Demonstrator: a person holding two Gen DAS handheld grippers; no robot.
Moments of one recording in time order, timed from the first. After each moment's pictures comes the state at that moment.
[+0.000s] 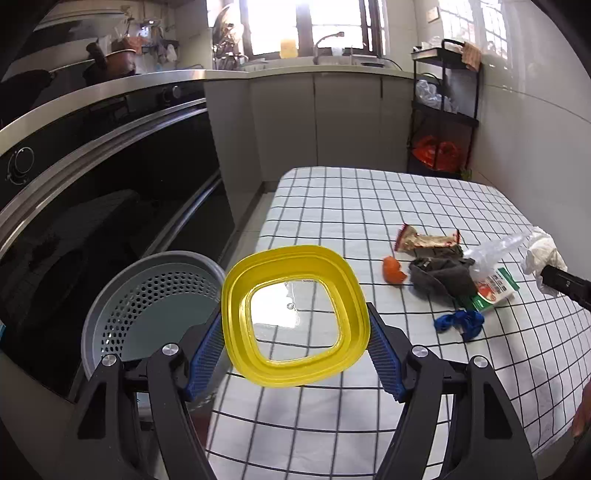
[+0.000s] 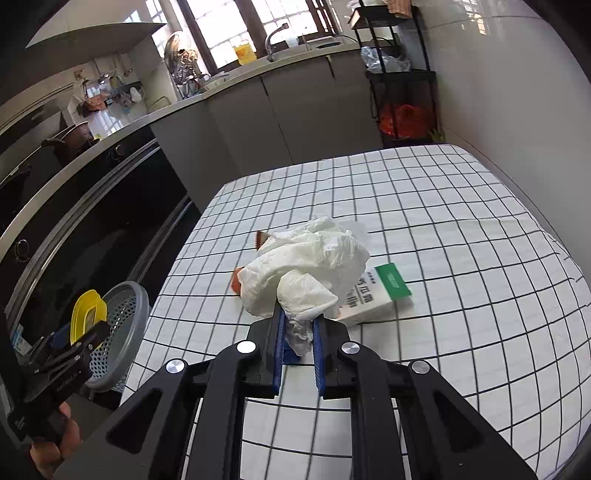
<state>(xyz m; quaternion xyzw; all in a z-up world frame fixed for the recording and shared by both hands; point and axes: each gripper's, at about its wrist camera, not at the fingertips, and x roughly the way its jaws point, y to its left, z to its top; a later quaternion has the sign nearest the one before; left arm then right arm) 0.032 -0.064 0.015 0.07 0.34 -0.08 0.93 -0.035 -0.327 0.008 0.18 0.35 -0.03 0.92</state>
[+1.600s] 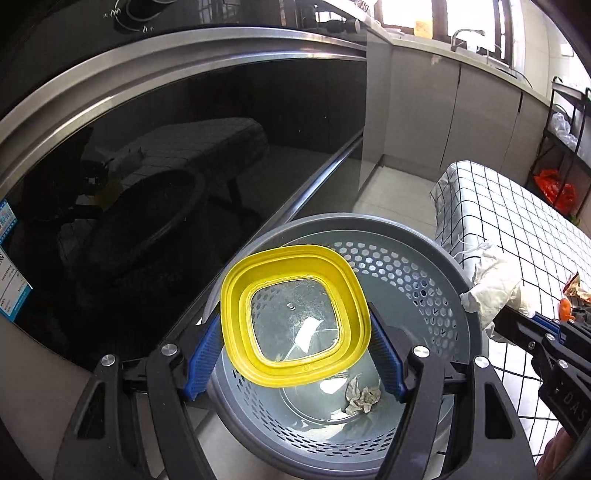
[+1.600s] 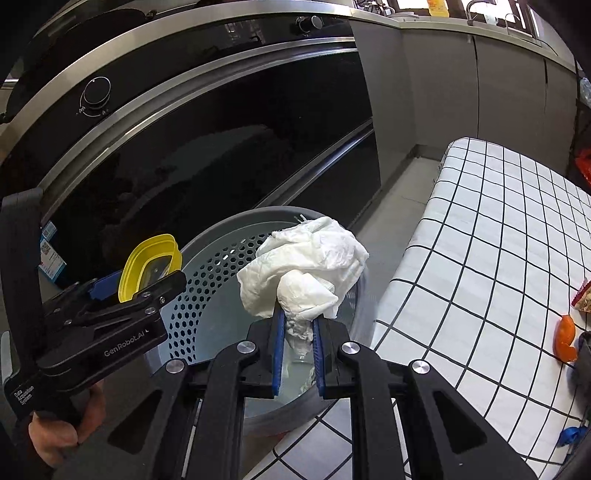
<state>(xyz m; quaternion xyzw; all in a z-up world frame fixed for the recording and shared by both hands) 0.117 0.143 -0.030 -0.01 0.41 0.10 0.91 0.133 -0.029 -0.036 0.05 0.42 0.23 0.88</state>
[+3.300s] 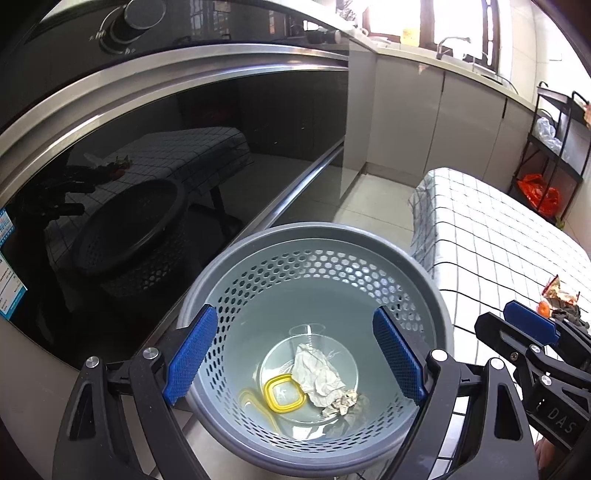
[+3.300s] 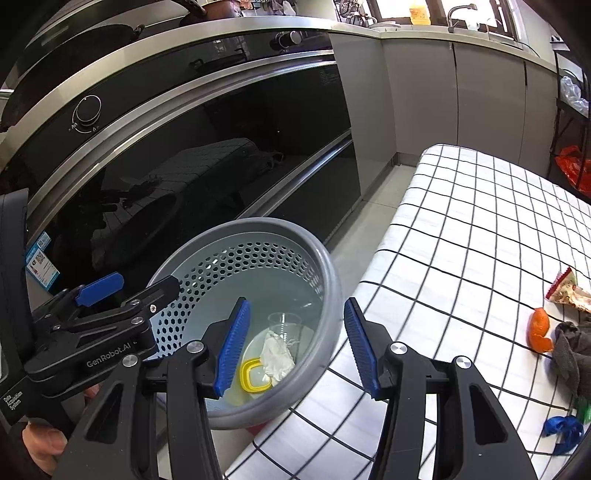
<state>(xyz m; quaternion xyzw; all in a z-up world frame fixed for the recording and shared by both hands) 0.108 0.123 -0.016 -0.02 0.39 0.06 0.92 0.122 -0.066 -0.029 0.05 0.40 0.19 0.89</state>
